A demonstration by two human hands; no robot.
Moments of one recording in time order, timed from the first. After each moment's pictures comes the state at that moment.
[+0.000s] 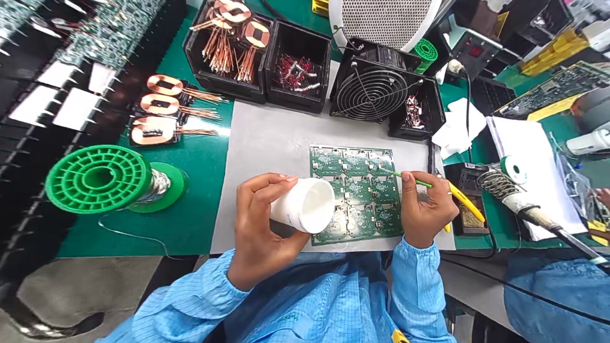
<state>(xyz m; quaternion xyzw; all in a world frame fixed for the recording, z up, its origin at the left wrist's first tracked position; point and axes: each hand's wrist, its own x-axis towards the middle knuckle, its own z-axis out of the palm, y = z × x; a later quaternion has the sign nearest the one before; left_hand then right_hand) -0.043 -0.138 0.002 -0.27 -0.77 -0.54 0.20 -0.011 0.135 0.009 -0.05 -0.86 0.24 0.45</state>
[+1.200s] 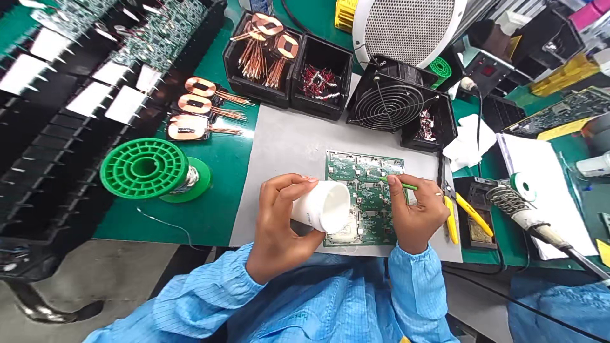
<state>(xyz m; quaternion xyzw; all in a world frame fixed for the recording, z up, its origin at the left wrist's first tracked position) -0.043 -0.137 0.002 -0.27 -0.77 -0.54 0.21 -0.027 0.101 0.019 0.00 -0.87 0.27 0.42</state>
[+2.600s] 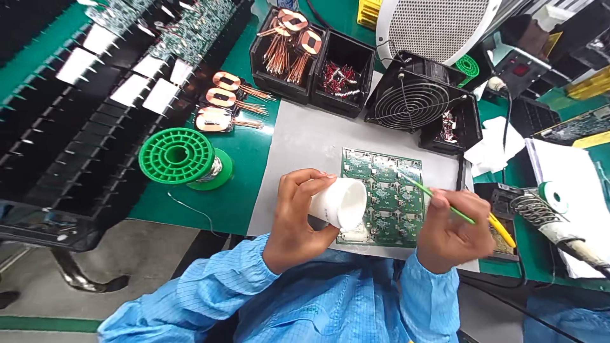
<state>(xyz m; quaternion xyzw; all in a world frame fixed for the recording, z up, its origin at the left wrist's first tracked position) -0.042 -0.137 0.002 -0.26 -0.77 -0.54 0.21 -0.014 0.100 0.032 0.08 -0.81 0.32 0.49</state>
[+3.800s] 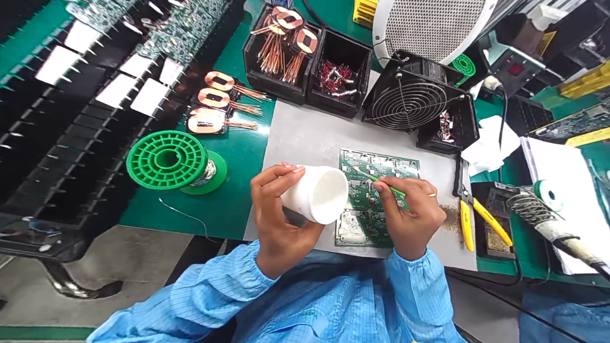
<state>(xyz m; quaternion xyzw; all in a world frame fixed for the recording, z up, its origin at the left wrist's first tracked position) -0.043 -0.139 -0.003 -0.18 -0.74 -0.60 0.27 -0.031 0.072 0.019 0.07 -0.87 0.31 0.39</state>
